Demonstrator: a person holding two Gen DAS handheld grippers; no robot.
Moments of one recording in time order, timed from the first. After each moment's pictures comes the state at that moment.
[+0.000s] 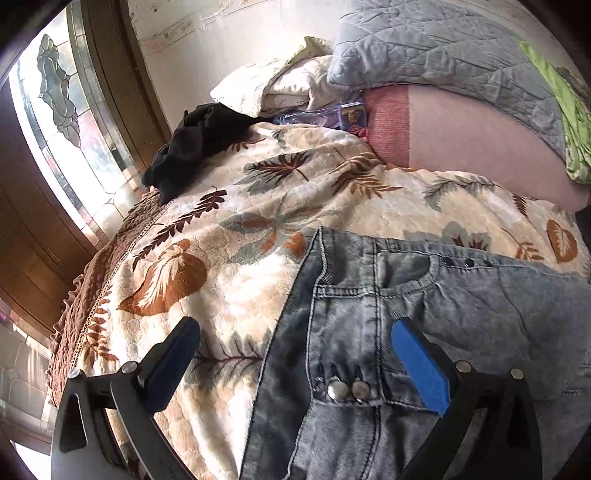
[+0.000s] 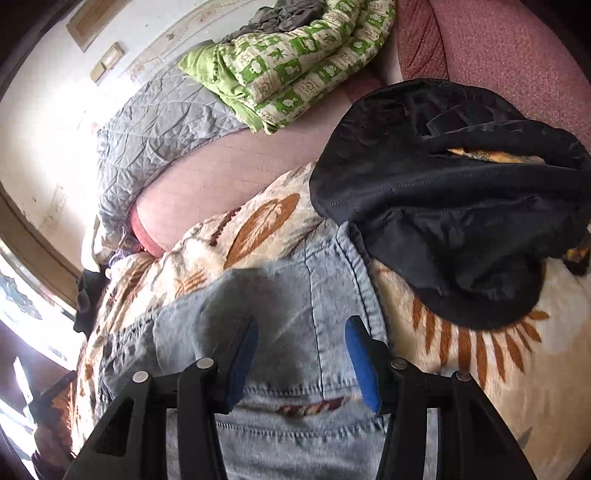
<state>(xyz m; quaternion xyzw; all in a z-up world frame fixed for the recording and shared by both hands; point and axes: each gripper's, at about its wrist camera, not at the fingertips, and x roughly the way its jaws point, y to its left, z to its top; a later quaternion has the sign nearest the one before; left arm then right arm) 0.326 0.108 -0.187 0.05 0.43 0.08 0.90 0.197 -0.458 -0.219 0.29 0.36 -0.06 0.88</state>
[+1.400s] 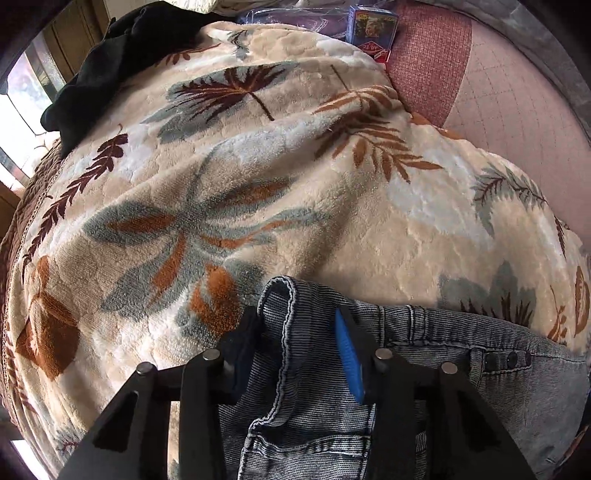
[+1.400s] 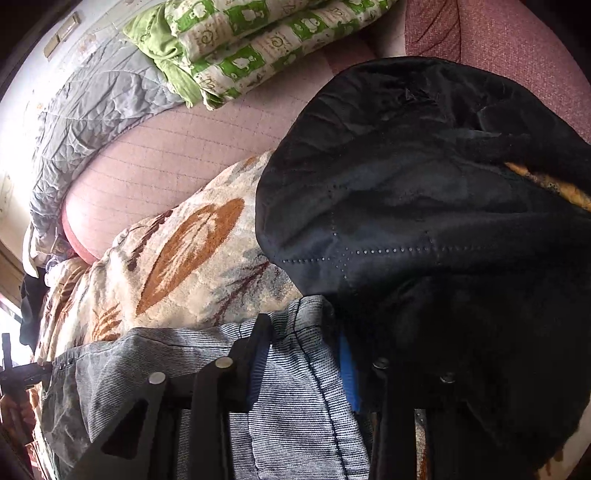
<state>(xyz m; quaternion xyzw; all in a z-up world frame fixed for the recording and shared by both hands) 0.499 0.107 -0.271 -0.03 0.58 0.04 0.82 0.311 -0.489 -0.278 0.24 0.41 -0.12 0.87</state>
